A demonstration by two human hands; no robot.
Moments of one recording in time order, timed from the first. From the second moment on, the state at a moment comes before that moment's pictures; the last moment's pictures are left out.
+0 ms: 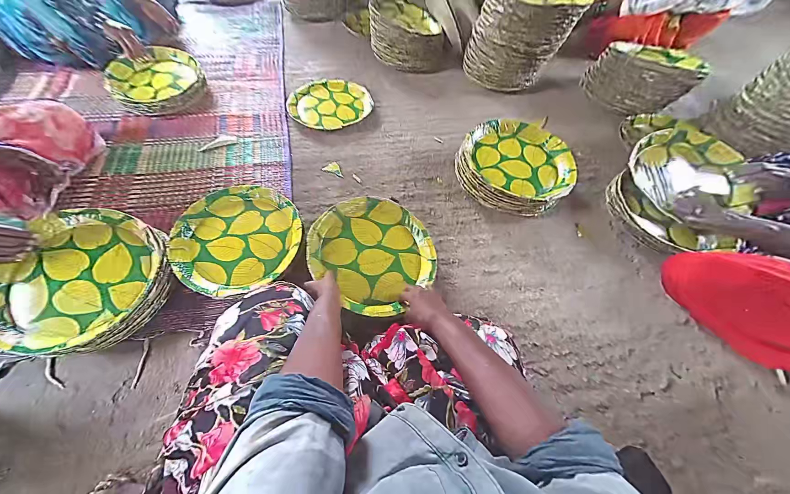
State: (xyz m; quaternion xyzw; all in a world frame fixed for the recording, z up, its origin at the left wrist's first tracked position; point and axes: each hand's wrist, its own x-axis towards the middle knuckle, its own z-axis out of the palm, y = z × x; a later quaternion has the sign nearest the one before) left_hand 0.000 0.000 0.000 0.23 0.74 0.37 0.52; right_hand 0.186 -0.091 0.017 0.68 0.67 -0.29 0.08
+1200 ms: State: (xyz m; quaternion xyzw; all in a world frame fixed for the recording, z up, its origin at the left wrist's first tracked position) left_hand 0.119 -0.179 0.027 0.85 0.18 0.26 0.42; right_hand 0.279 -0.109 0.043 0.69 -0.01 -0.31 -0.66
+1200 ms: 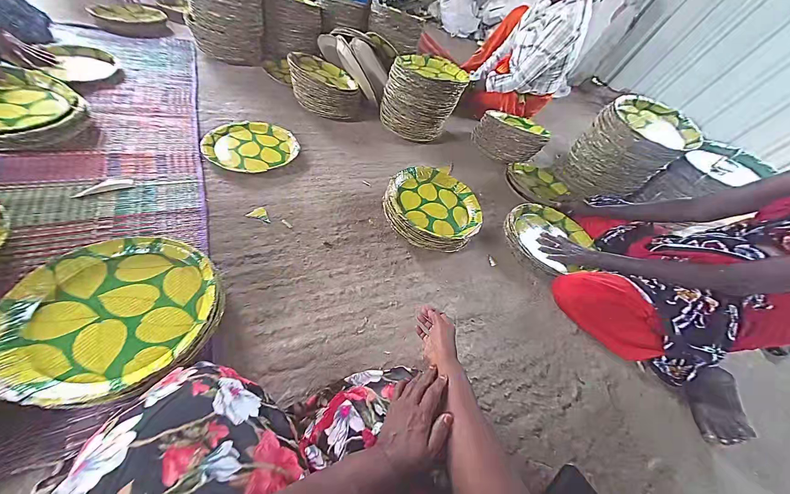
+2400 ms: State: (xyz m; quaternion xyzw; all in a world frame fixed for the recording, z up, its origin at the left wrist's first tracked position) left_hand 0.133 -0.156 -0.005 0.82 0.17 0.31 0.45; right_hand 0.400 -0.207 -0.007 0.79 0.60 0.11 -0.03
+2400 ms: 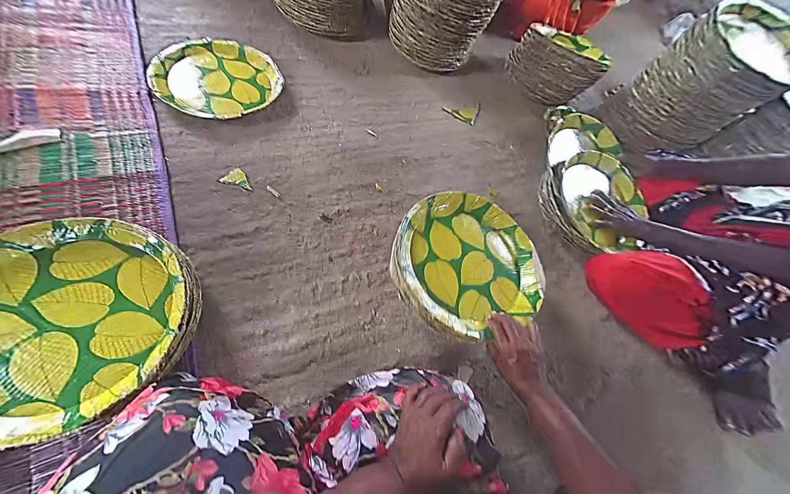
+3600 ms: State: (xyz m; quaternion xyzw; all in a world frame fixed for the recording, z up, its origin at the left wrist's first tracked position) left_hand 0.055 -0.129 0.161 0.92 0.22 -0.06 0.33; right_hand 0.242 -0.135 0.059 0.89 0.40 -0.15 -0.15
